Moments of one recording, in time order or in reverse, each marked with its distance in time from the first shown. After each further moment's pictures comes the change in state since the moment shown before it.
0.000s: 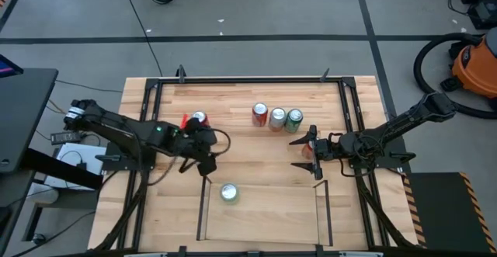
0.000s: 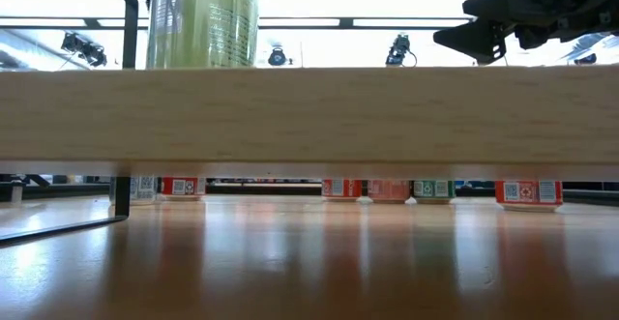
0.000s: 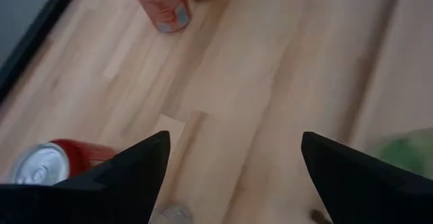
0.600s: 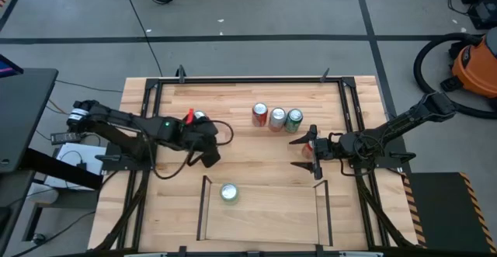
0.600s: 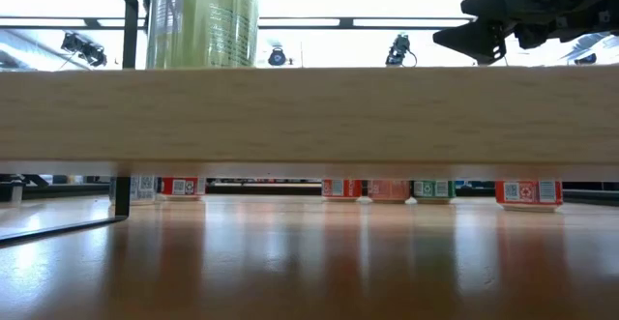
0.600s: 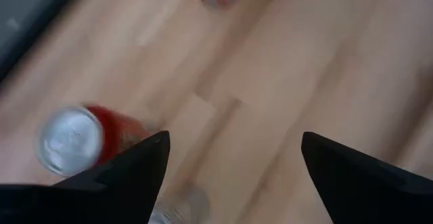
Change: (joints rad) left arm 0.088 0.049 0.000 -0.093 0.013 -0.118; right arm 0.000 0.000 0.000 0.007 0.012 0.018
